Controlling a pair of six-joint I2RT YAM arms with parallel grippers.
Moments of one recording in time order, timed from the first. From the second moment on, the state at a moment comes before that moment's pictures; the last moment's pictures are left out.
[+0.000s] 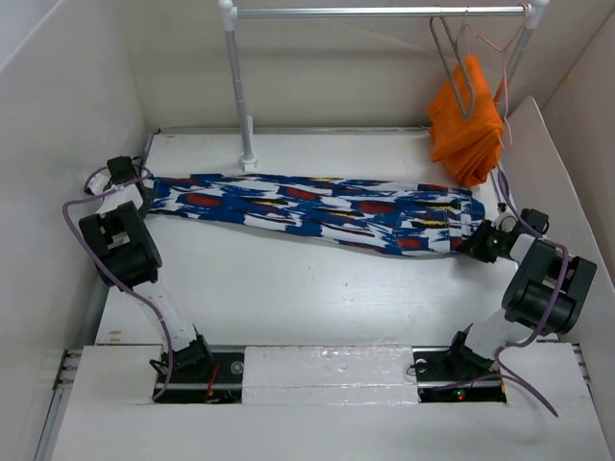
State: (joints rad) left arm 0.40 1.97 1.41 -0.41 -0.36 -0.77; right arm -0.54 1.59 0.75 -0.21 -0.61 0.02
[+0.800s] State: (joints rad) left arm 0.06 1.89 1.37 -0.29 -0.09 -0.80; right arm -0.58 1.67 0.73 -0.02 -0.72 0.14
